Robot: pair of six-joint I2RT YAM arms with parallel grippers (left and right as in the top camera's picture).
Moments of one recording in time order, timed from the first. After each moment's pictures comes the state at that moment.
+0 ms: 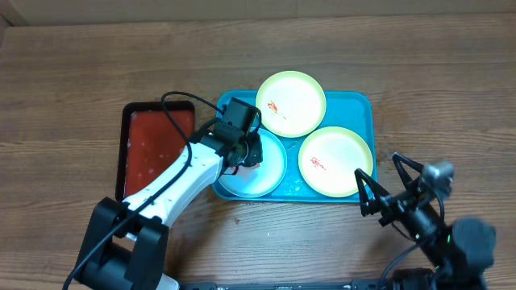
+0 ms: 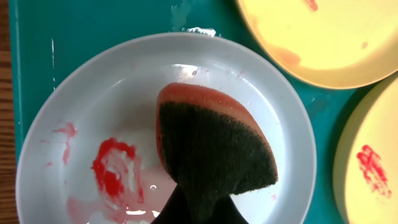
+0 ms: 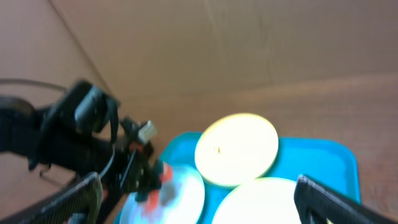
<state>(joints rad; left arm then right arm) -0.47 1.67 1.04 -0.53 0.03 -0.55 0.03 0.32 0.47 -0.32 -0.48 0.29</state>
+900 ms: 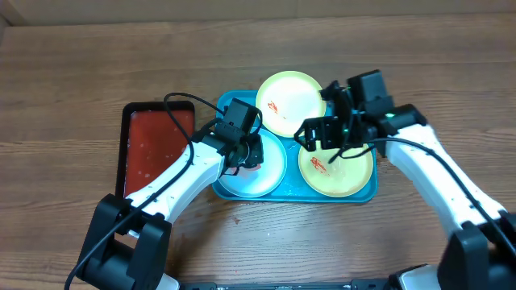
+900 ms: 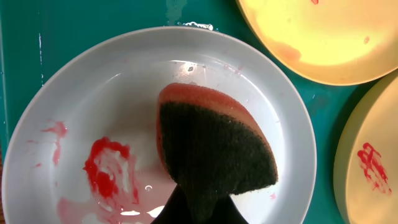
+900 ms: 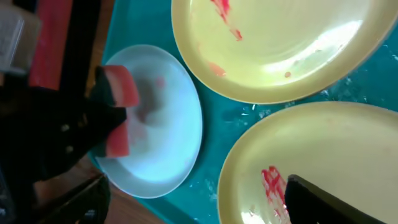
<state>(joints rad) -0.47 1.69 1.04 -0.52 0.05 -0.55 0.31 1.61 1.17 -0.68 -0.44 0.16</state>
